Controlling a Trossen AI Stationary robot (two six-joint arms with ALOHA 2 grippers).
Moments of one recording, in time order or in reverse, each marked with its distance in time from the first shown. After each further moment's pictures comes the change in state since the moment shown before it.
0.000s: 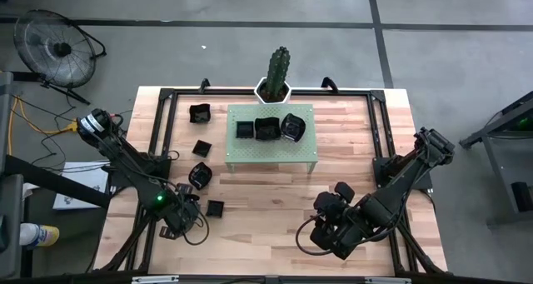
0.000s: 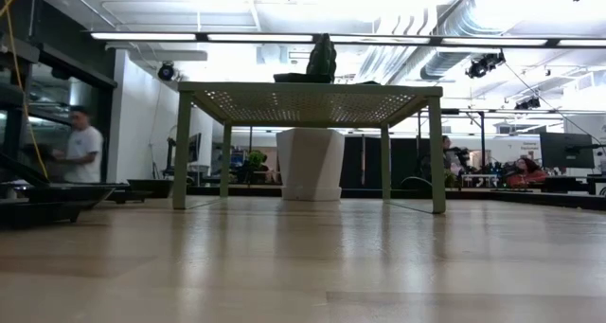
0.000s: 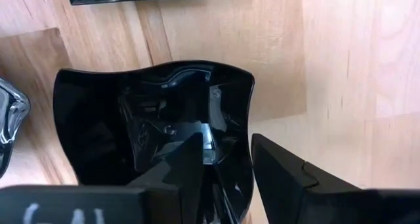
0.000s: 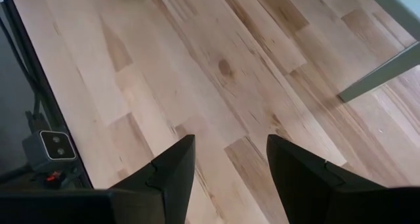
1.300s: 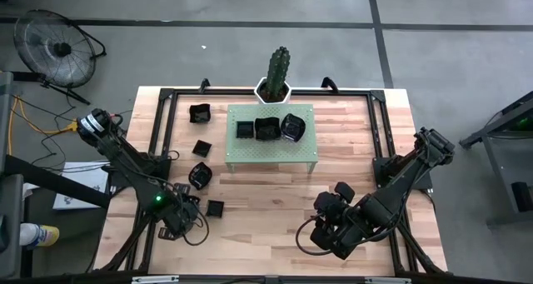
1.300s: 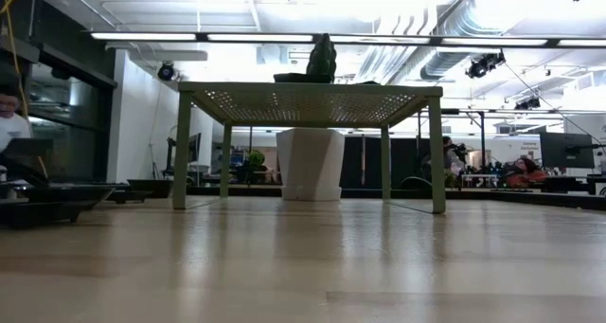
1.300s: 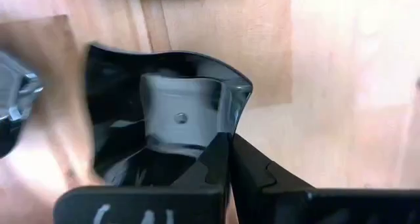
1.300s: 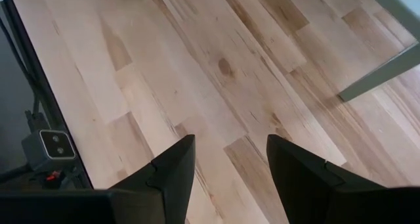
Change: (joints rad) left arm 0.000 0.000 0.066 -0.094 0.030 -0.045; right arm 0.000 0.000 0.000 -0.003 -0.006 0.000
